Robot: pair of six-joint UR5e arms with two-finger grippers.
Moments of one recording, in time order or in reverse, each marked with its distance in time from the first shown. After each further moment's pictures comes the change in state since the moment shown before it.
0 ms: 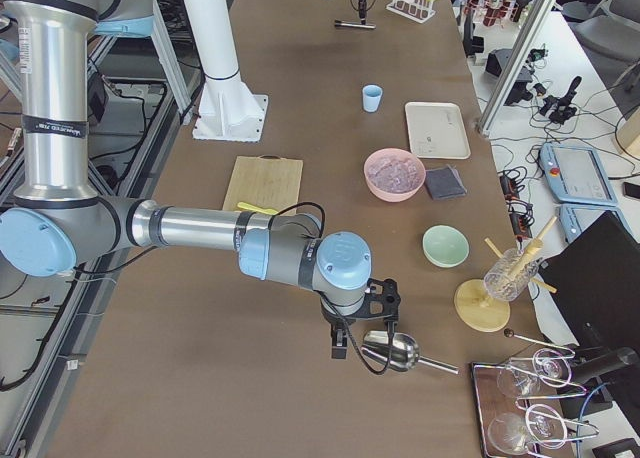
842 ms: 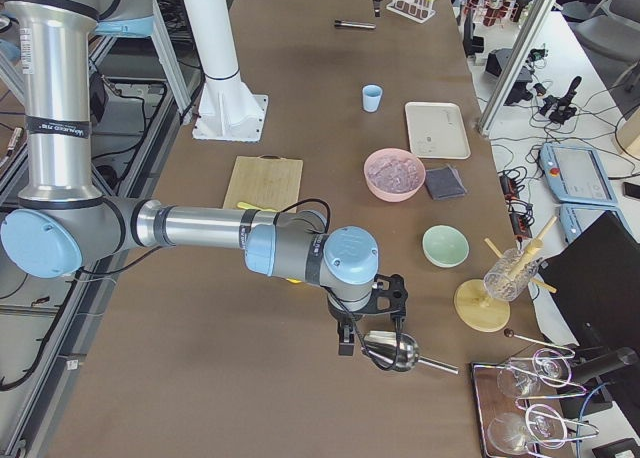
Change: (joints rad) left arm -0.149 -0.145 0.000 0.145 -0.210 0.022; right arm 0.002 0.026 -0.004 -0.007 0.002 -0.002
